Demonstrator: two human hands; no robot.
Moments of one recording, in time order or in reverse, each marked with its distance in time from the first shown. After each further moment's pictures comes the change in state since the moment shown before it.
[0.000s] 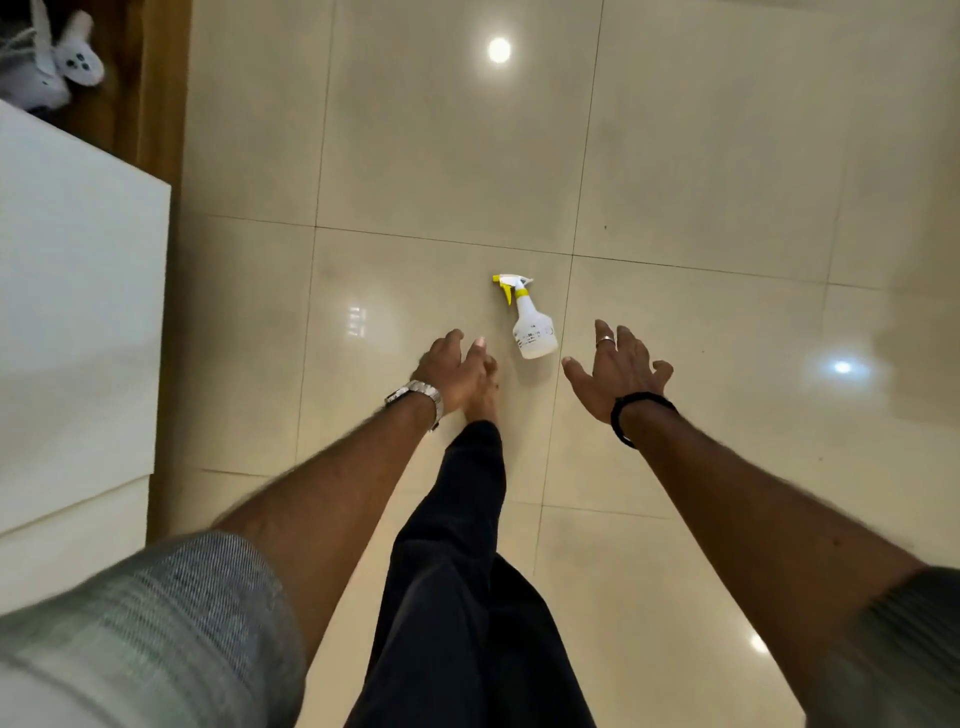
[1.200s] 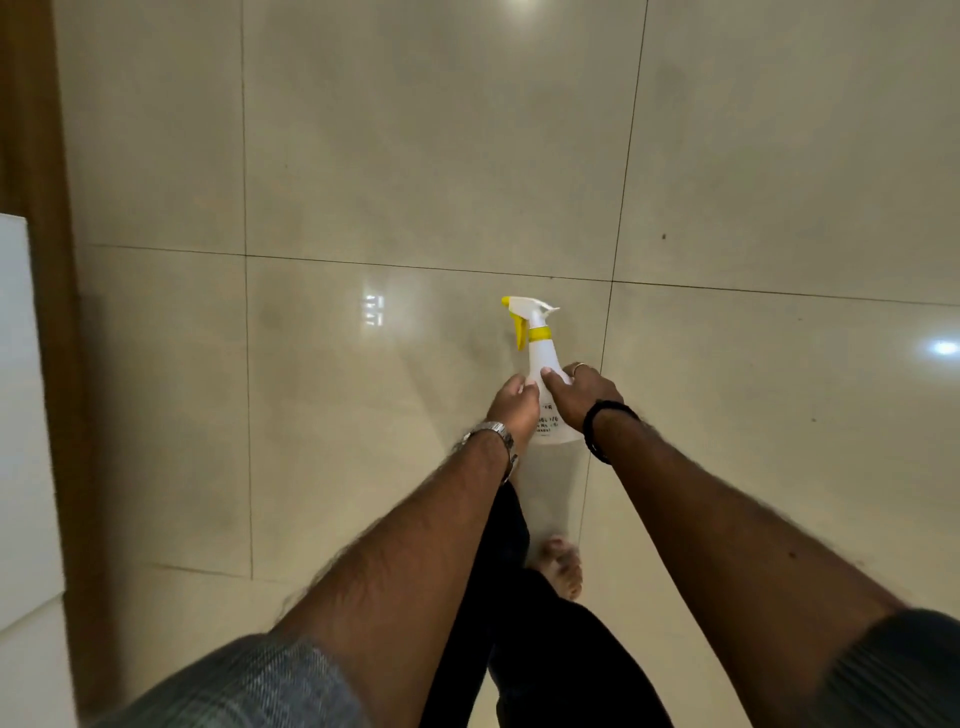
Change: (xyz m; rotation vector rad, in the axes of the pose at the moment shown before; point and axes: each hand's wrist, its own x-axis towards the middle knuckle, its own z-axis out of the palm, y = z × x) left_hand 0.255 0.018 0.139 -0.623 -0.121 -0.428; right_hand 0.277 -0.033 0.136 0.477 -0.347 0.148
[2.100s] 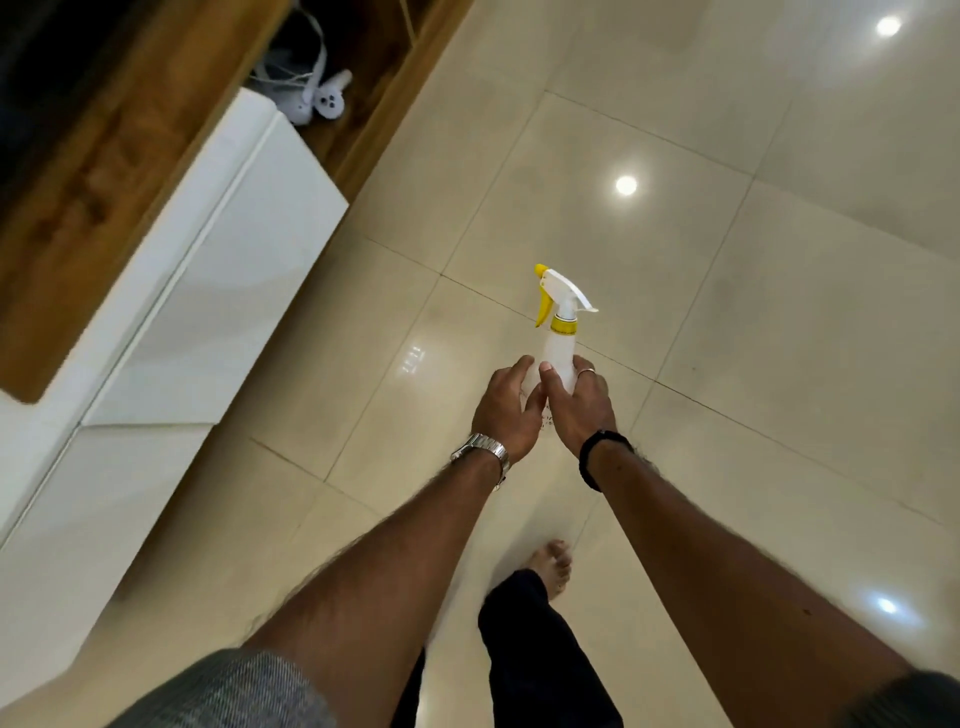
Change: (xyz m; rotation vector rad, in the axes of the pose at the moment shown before) left_hand -0.311 -0.040 -0.169 0.130 0.450 0.667; right_hand -0.346 -0.126 0.020 0.136 0.136 -0.540
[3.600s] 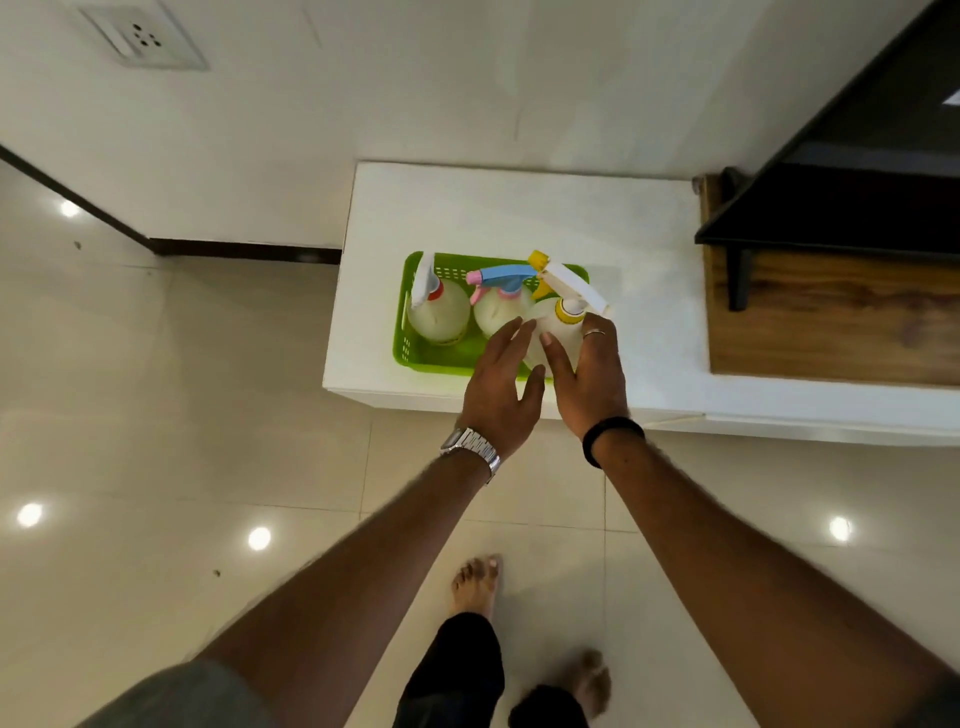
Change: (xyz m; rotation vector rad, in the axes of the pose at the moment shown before) left_hand -0.295 -0.518 -0.539 -0.302 1.085 -0.217; right_hand -0.361 -0.225 0.727 -0.580 -0.643 -1.056
